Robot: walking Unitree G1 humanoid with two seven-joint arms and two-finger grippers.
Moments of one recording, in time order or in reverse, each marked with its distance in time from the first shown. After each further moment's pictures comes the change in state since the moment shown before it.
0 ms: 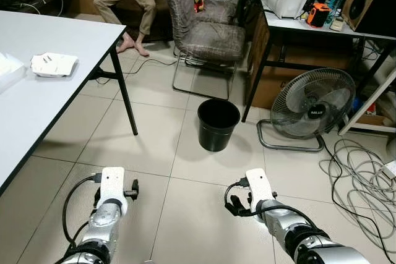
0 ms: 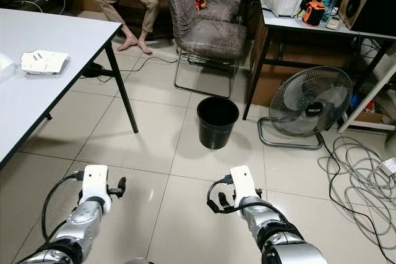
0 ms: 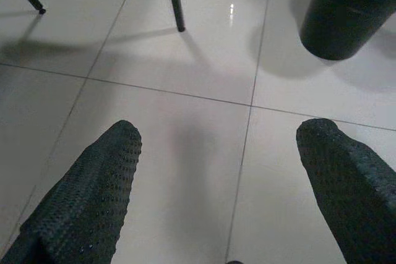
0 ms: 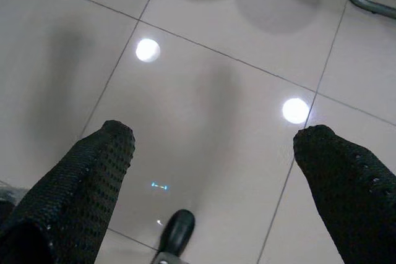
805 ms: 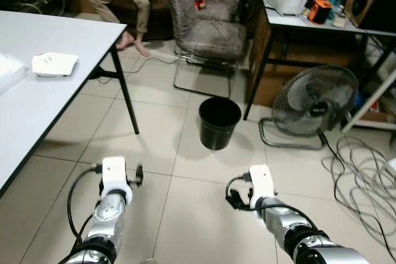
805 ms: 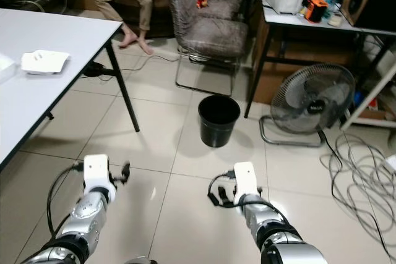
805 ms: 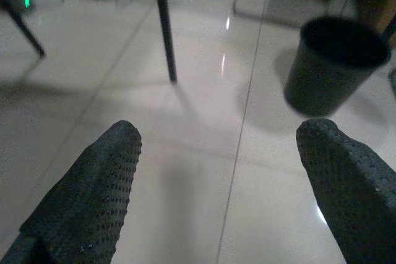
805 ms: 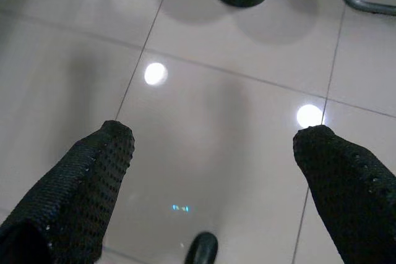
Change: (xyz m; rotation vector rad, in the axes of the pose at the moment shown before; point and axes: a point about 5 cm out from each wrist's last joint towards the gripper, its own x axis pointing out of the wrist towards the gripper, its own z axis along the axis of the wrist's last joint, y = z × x) left arm 0.000 -0.012 0.032 -0.073 -0.222 -0.022; right arm 0.000 -0.002 0.011 0.103 -0.091 -0.012
